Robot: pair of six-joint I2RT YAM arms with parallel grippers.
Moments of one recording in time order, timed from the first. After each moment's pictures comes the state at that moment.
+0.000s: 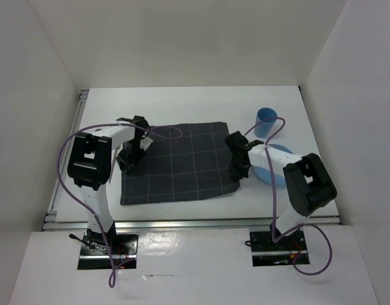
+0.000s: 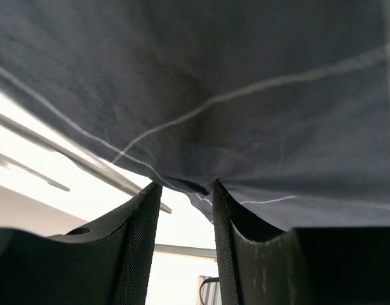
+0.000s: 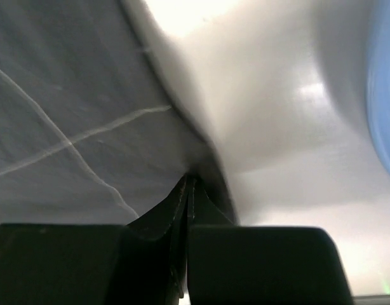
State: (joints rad) left arm -0.18 1.97 1.30 -0.95 -0.23 0.30; right arm 0.46 1.64 0.93 -0.60 0.15 0.77
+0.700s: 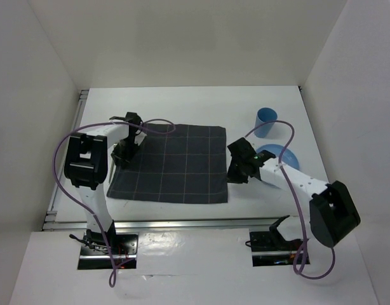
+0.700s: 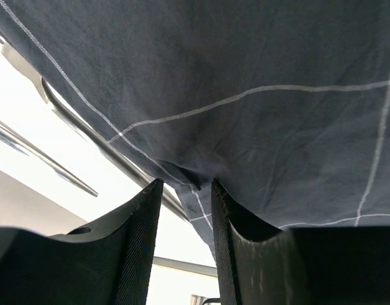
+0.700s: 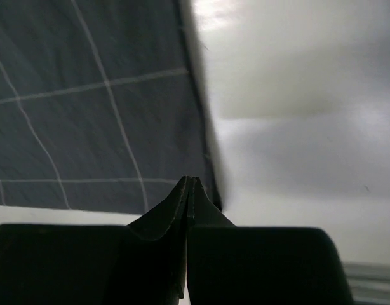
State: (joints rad) left arm -0.12 1.98 1.33 -0.89 -0.28 0.28; right arm 0.56 1.28 0.78 -0.64 0.09 0.85
